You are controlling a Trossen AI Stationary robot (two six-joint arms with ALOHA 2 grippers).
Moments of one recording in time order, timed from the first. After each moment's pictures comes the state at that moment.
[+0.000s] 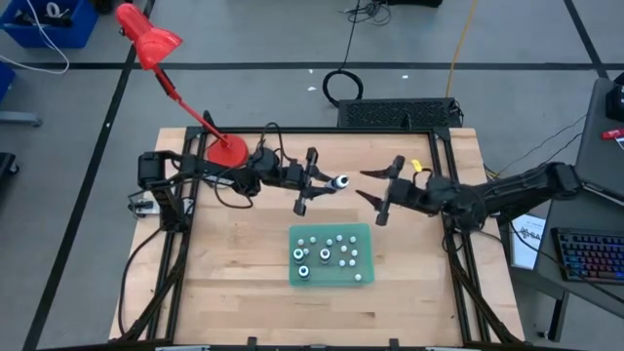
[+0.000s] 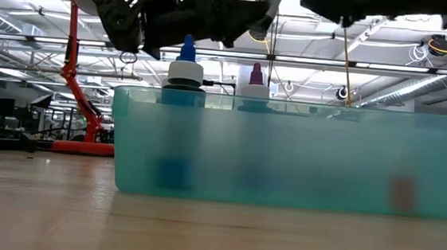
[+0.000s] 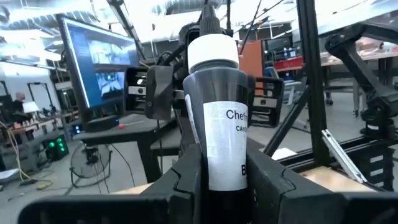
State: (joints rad) left arm 0.22 1.77 0.89 1.13 0.50 0.10; right arm 0.11 0.96 0.50 0.54 0.44 -0.26
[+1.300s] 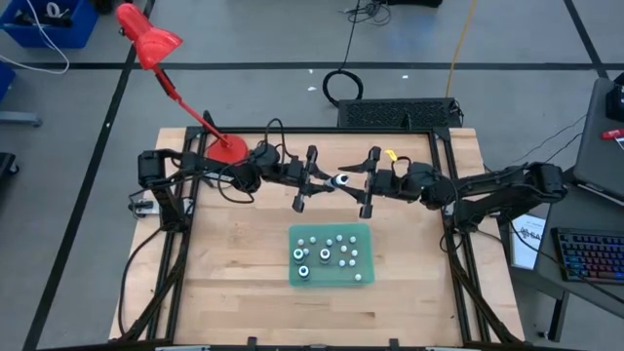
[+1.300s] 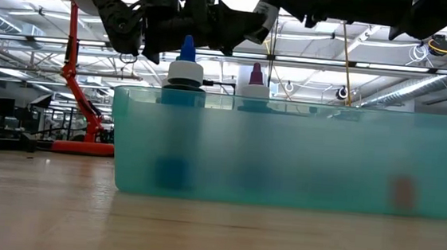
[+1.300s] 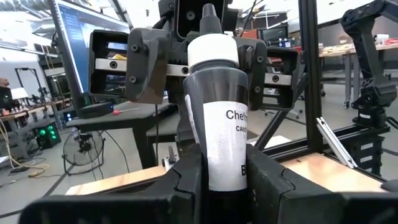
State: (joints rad) left arm 0.26 1.77 0.89 1.07 0.56 0.10; right arm -0.08 1.23 0.59 0.83 0.07 -0.24
